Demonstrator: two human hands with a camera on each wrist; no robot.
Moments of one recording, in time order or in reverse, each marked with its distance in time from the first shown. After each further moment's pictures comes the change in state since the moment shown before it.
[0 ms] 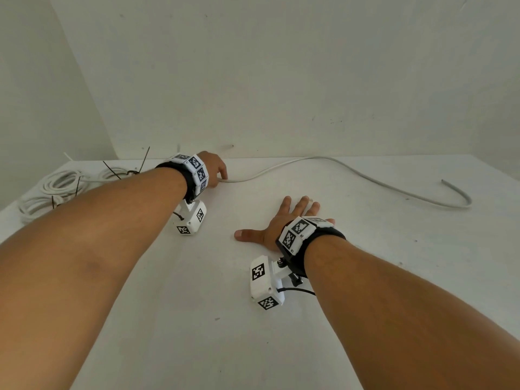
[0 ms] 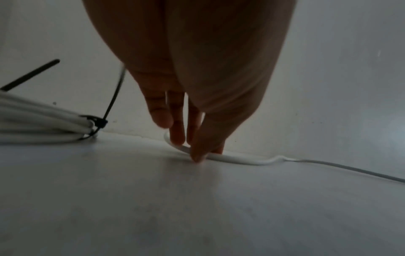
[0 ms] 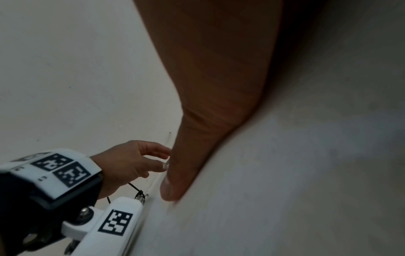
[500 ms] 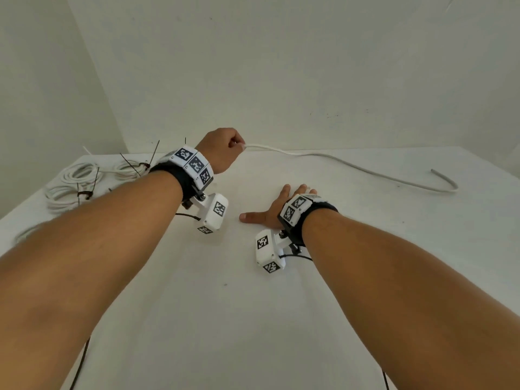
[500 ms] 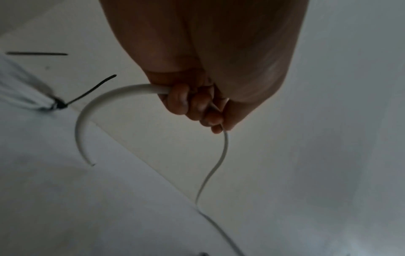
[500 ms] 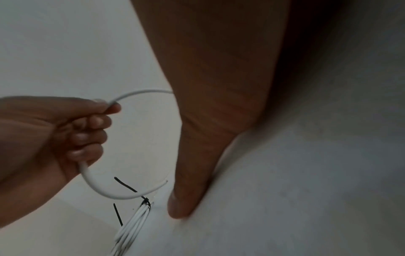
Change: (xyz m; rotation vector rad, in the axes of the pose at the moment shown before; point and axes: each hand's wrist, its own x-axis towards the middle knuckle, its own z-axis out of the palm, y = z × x) left_hand -0.070 0.037 -0.029 -0.679 0.433 0.012; right_hand -0.015 0.003 -0.007 -0.070 0.057 -0.035
